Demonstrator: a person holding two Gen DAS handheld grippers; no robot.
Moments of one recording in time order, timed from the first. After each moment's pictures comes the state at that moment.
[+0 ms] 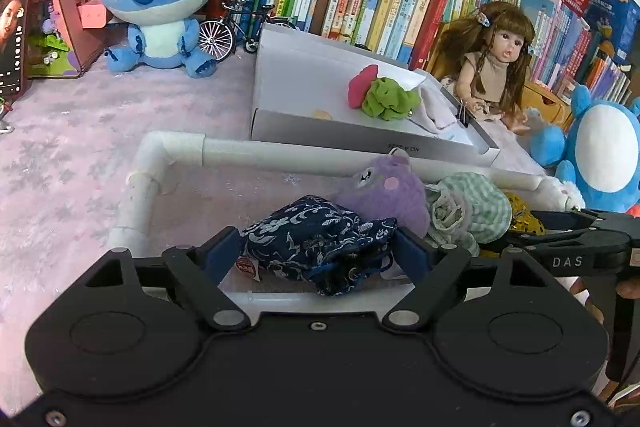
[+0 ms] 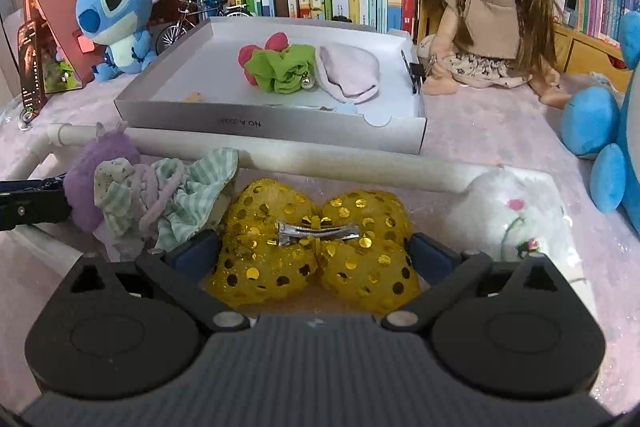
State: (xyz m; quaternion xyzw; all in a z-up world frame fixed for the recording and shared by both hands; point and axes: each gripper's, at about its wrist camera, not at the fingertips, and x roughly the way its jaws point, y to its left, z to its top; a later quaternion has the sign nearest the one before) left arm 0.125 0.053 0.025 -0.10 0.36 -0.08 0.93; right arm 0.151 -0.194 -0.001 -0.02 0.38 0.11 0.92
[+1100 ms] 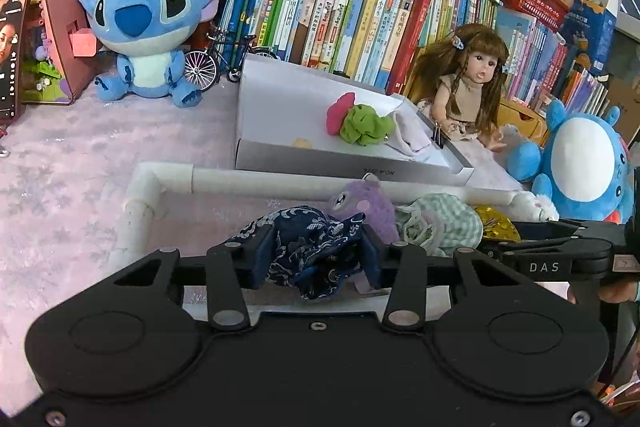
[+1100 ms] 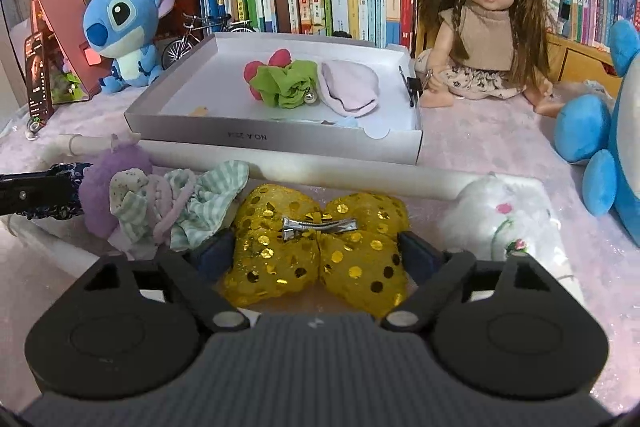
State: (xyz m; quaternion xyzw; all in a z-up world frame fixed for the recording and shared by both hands) left arm 0.108 0.056 0.041 -0.10 0.32 -0.10 0.94; right arm 0.138 -0.195 0.011 -0.01 0.35 0.11 0.93
